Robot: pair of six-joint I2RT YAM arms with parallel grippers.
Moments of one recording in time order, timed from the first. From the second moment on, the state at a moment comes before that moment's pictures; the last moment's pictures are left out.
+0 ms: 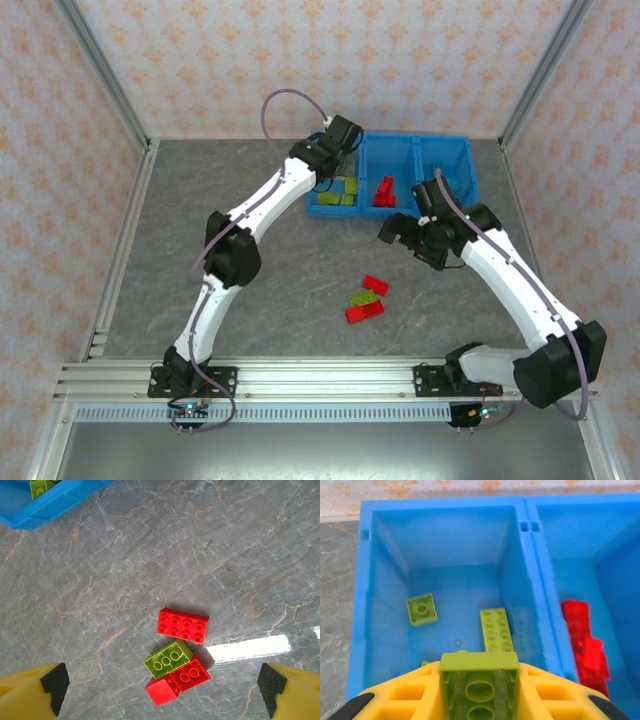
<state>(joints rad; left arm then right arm) -0.56 2.41 2.45 -0.86 -0.28 -0.42 0.40 1.22 1.18 -1.08 -0.11 0.82</state>
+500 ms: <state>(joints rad) -0.52 2.55 2.54 -0.88 -0.23 -0.41 0.40 1.21 1.15 -1.06 -0.10 0.87</state>
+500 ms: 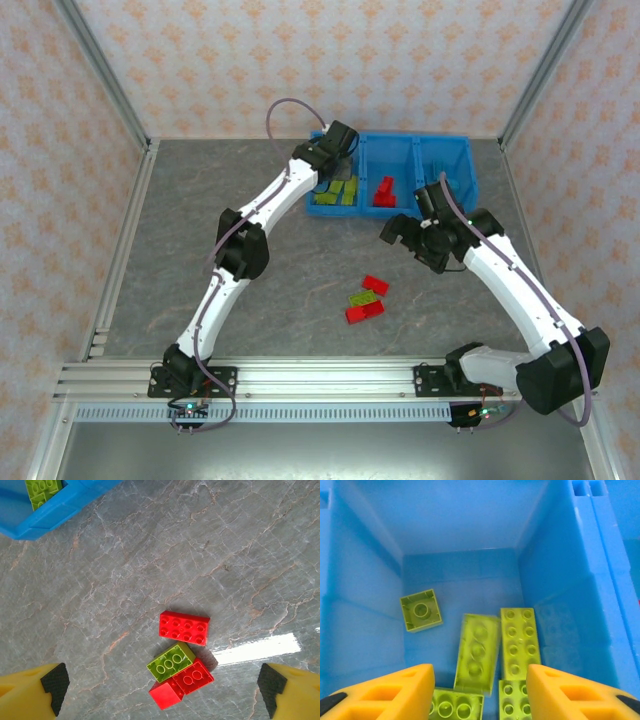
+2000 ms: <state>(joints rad) -0.52 1.00 1.07 -0.62 0.18 0.23 0.81 1.78 1.16 -1.00 -0.04 0.70</state>
